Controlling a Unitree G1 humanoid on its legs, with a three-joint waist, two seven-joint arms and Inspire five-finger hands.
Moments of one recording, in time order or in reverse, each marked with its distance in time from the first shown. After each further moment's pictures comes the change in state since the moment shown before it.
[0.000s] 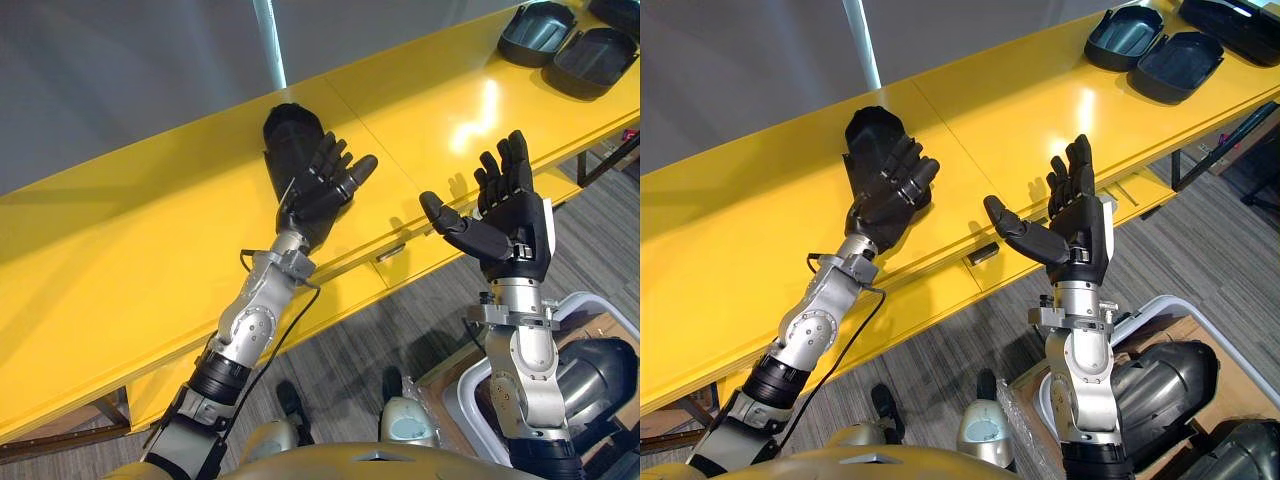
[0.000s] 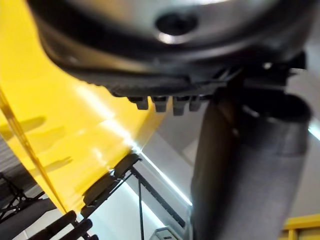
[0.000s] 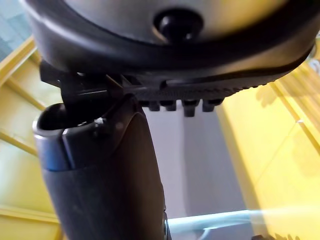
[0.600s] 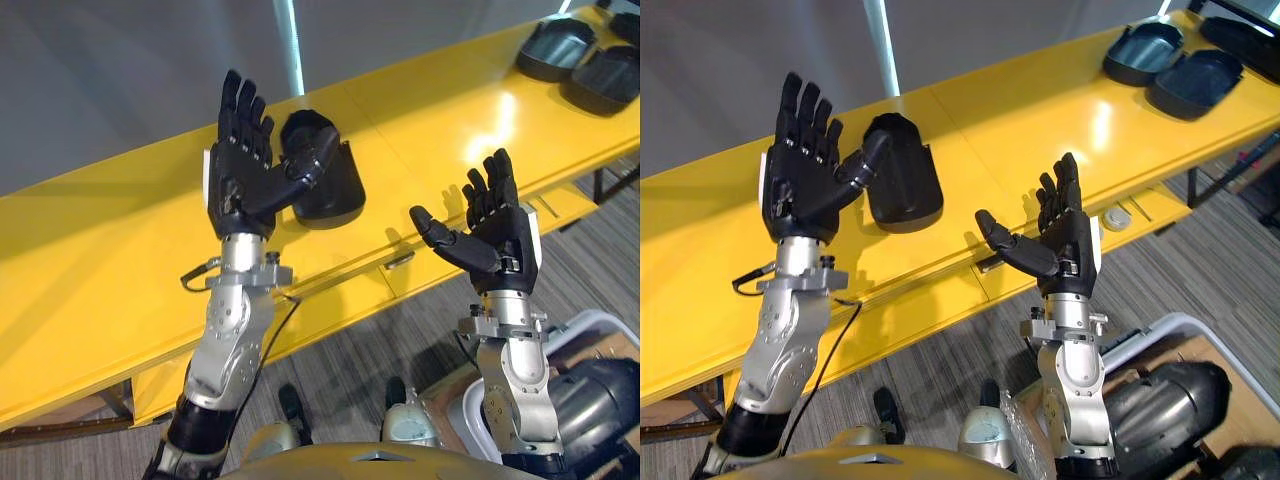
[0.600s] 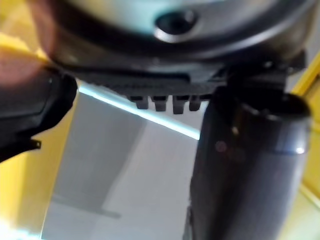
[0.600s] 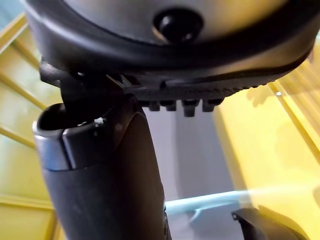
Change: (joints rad) left arm 0.279 -0.022 0.071 -0.417 0.562 -0.170 0.250; right arm 0.077 0.053 0.039 -0.009 -0.042 0.000 -0.007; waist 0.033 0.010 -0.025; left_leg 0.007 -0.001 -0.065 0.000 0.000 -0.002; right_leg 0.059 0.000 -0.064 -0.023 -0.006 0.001
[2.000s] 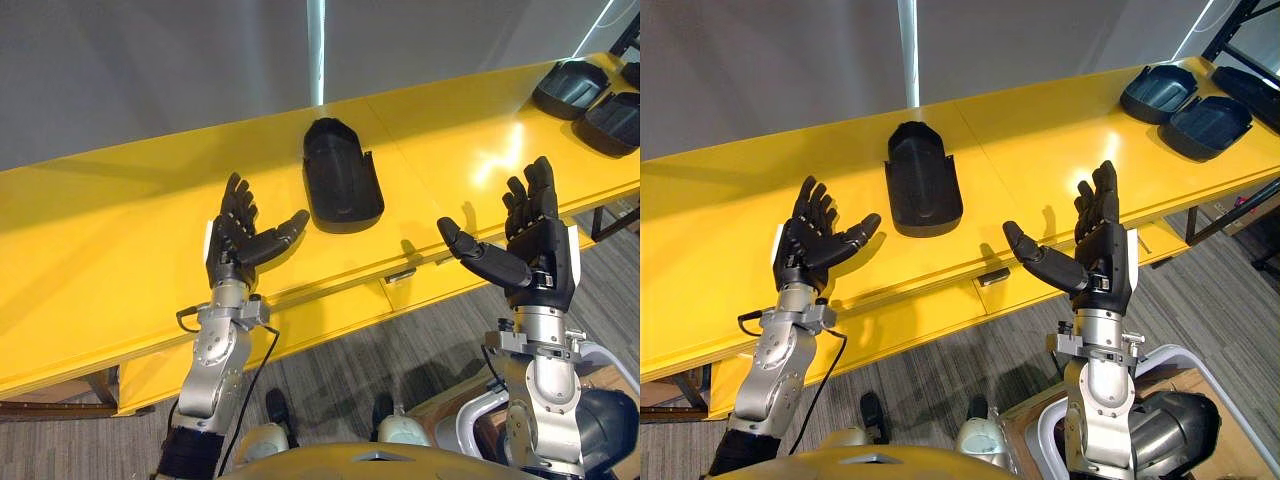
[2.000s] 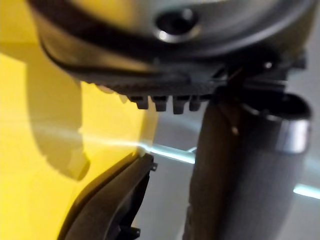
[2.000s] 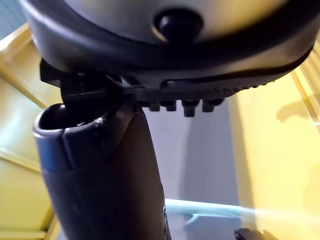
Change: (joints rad) left arm 0.071 -0.002 0.111 0.296 0.064 0.040 -0.147; right arm 0.054 -0.011 -0.164 -0.010 -0.074 -0.046 0.054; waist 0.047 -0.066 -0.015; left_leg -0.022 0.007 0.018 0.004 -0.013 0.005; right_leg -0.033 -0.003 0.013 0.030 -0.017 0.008
